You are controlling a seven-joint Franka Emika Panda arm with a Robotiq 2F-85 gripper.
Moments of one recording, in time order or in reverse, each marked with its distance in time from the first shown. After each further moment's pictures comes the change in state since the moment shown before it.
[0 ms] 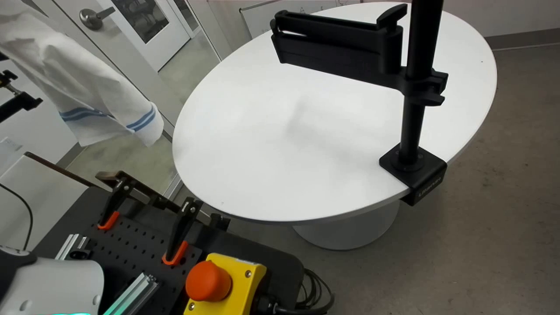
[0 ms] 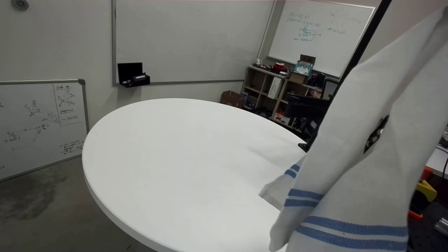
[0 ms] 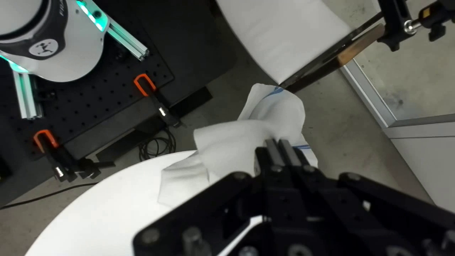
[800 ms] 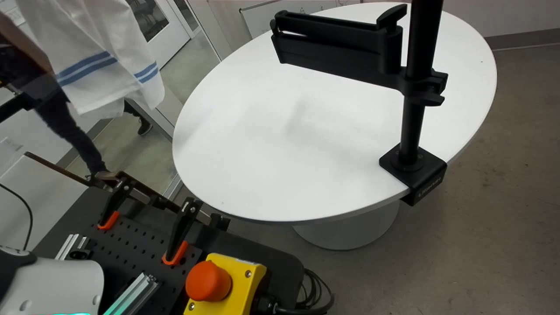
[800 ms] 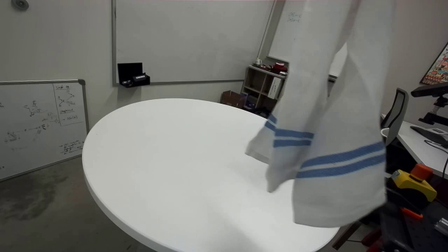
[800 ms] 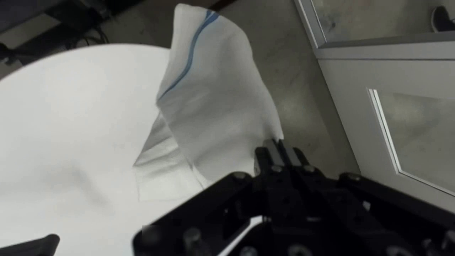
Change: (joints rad) arm 0.026 -0.006 -0.023 0.103 -0.020 0.254 -0.081
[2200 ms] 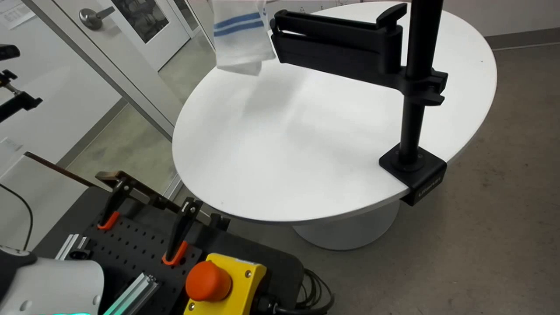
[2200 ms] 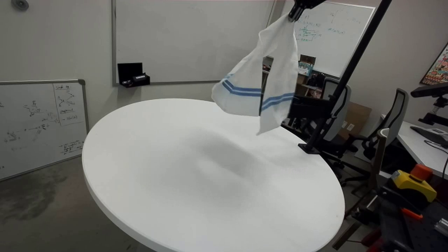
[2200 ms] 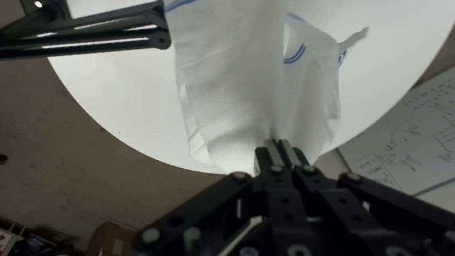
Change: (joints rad) arm -0.139 0.385 -0.179 0.216 -0.477 0.416 -0.031
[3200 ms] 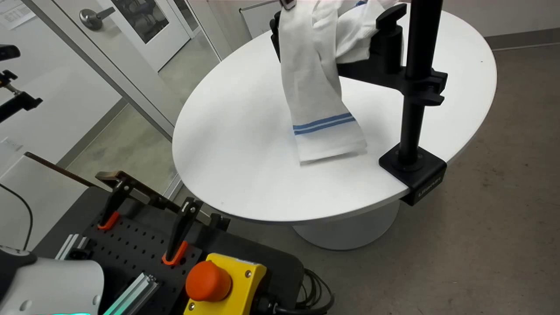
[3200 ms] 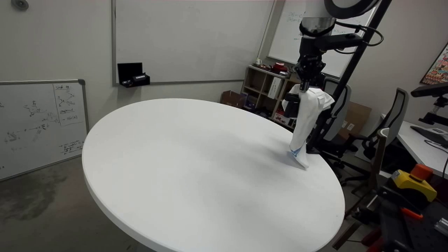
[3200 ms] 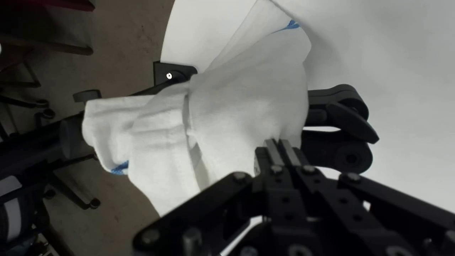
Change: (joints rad) arm -0.058 0.312 -0.101 -0.008 -0.244 -0.091 -0.016
